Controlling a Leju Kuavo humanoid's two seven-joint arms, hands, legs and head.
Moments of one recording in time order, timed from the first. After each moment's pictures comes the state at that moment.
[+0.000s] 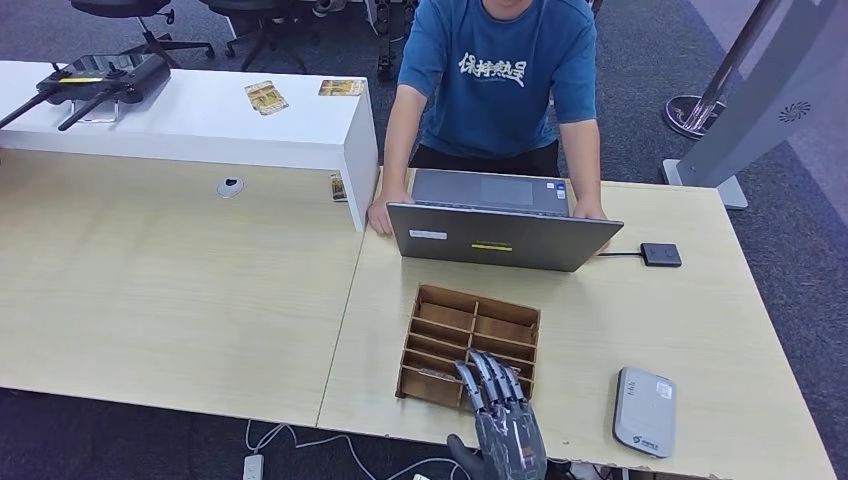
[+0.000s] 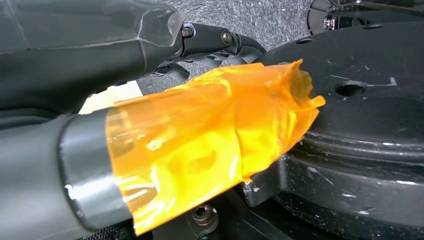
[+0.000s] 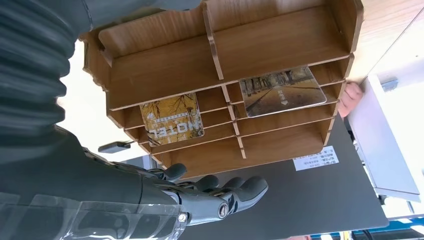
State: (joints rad) left arm 0.17 -0.06 -0.51 0.02 0.73 -0.21 -0.24; right arm -0.04 -0.10 0.80 -1.27 1.19 -0.64 0.18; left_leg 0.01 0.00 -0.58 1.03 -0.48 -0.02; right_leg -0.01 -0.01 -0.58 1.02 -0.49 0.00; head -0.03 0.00
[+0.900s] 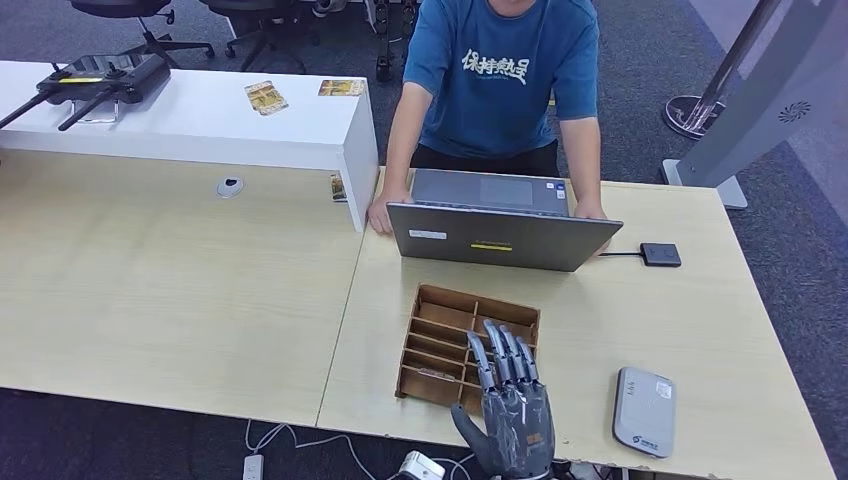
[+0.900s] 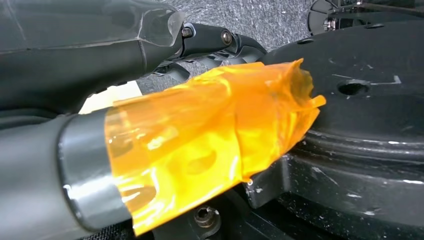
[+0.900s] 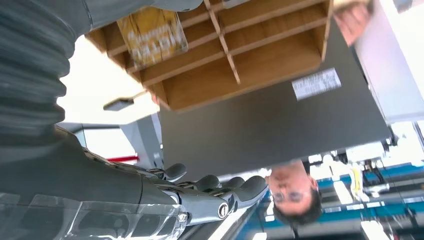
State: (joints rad) left arm 0.17 -0.06 -0.51 0.02 0.72 -0.20 -0.24; right arm 0.00 -0.03 0.69 -1.40 1.37 -0.65 0.21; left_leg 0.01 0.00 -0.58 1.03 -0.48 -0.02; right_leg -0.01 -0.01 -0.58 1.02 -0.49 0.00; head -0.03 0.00
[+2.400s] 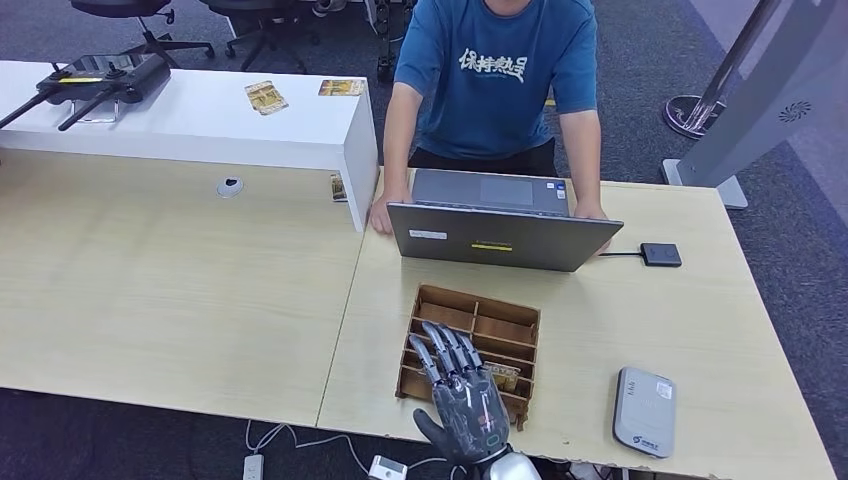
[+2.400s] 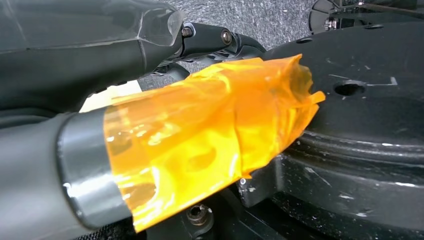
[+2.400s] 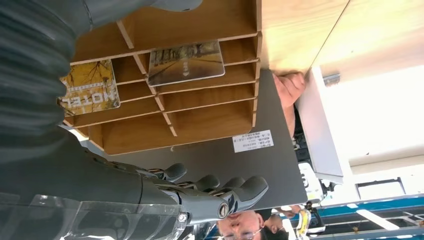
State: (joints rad) left arm 0.16 -0.07 -0.51 0.02 0.74 -0.19 -0.23; right arm -0.15 0.02 0.82 -1.21 1.25 -0.54 0.11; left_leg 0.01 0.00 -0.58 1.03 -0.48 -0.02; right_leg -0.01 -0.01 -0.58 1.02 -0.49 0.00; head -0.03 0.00
